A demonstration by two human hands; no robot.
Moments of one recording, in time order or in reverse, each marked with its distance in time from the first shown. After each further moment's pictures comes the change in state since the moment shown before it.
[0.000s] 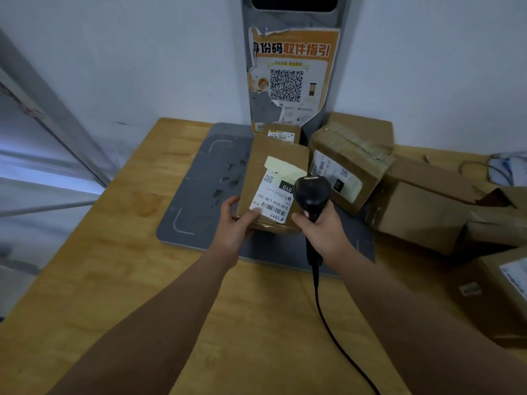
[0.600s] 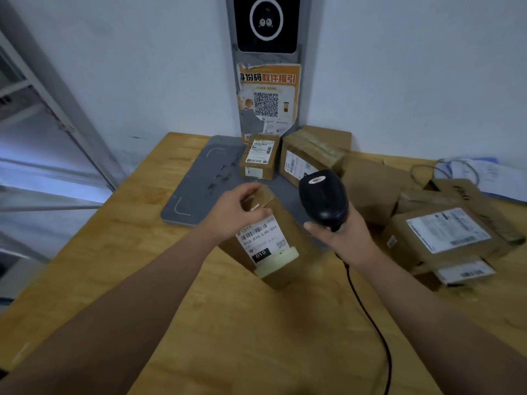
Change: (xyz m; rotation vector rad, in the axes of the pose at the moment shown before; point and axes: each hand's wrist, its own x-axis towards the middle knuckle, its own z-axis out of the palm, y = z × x) left_hand -0.162 0.054 0.040 0.765 -0.235 0.420; right_hand -0.142 -0.014 -0.120 -0.134 -0.061 -0.369
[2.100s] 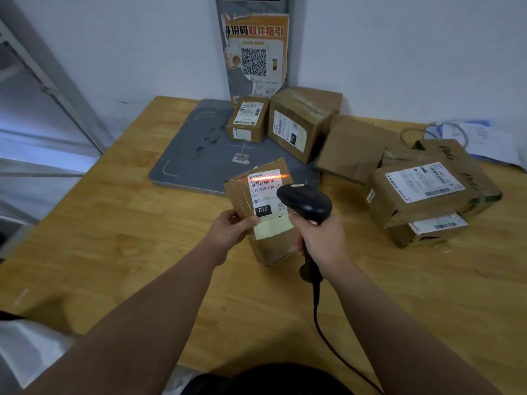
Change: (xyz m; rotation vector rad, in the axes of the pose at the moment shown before) left_hand -0.057 -0.081 0.095 -0.592 0.114 -0.496; right_hand -0.085 0.004 0.023 0.133 0.093 0.477
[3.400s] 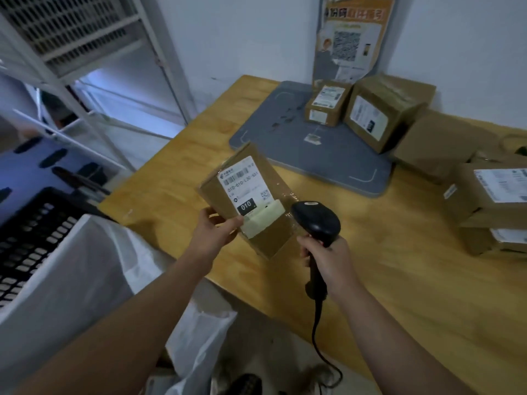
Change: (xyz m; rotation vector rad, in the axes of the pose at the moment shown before) left_hand -0.152 -0.039 -0.104 -0.135 0.422 0.101; right_hand -0.088 0.046 0.060 0.125 -0.342 0.041
